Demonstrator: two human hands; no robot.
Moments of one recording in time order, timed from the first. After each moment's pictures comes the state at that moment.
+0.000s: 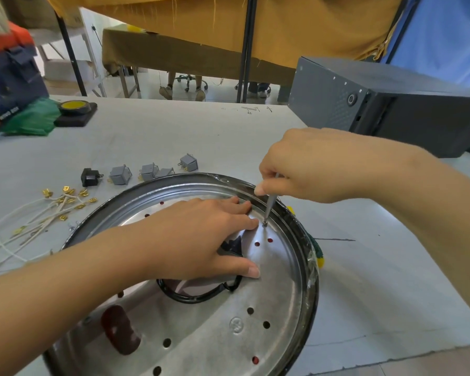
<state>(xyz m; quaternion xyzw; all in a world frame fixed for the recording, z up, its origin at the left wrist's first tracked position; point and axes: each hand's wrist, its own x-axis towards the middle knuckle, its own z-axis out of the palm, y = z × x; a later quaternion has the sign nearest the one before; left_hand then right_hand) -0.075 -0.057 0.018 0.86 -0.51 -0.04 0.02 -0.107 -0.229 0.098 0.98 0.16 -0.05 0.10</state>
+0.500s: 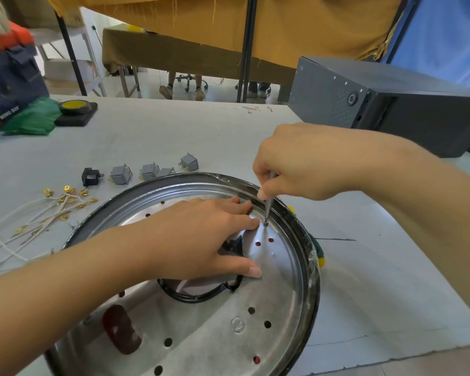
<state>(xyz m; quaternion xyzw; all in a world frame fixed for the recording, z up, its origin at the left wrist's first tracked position) -0.075 -0.057 0.017 0.86 -0.51 -0.04 0.02 -0.103 -0.221 0.101 0.98 0.17 -0.06 0.10</state>
